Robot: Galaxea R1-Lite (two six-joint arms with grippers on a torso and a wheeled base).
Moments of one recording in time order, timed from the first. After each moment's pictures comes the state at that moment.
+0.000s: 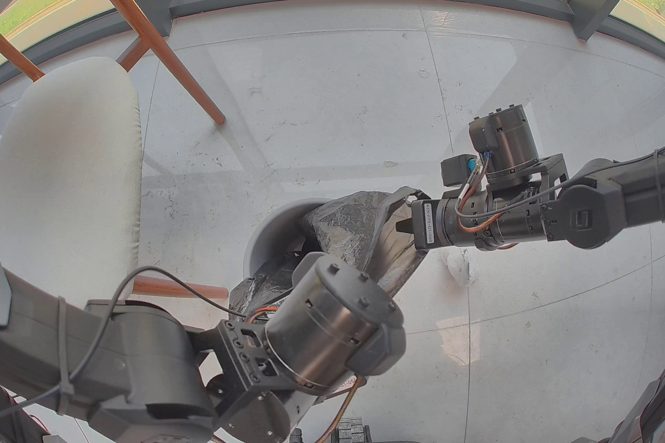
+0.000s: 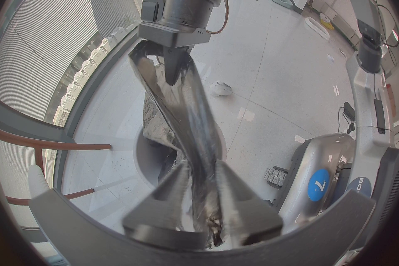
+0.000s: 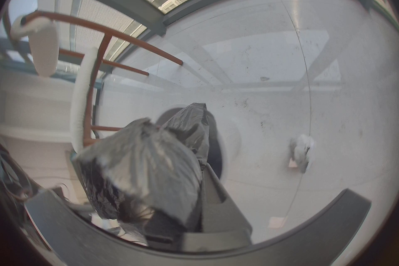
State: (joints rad) left arm -1.06 1.77 -0.94 -0.09 0.56 0.36; right arm 0.61 1.89 -1.21 -0.03 0.09 0.32
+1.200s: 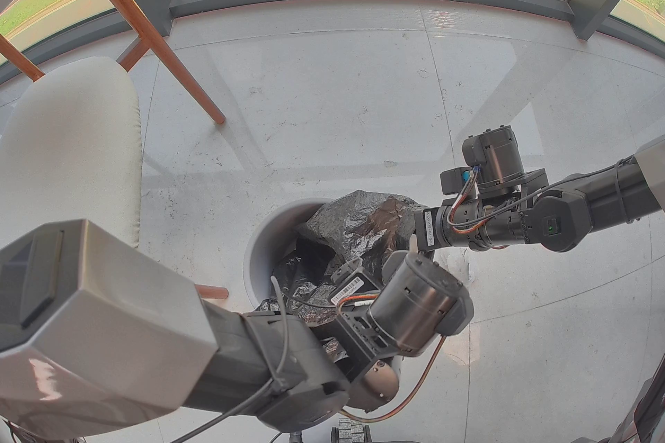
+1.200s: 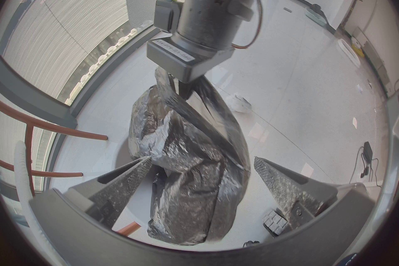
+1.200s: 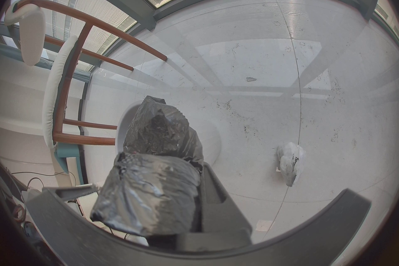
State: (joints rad) left arm -1.04 2.10 -1.14 -0.33 0.67 0.23; right arm 0.53 2.01 -1.21 -0.13 0.07 0.22
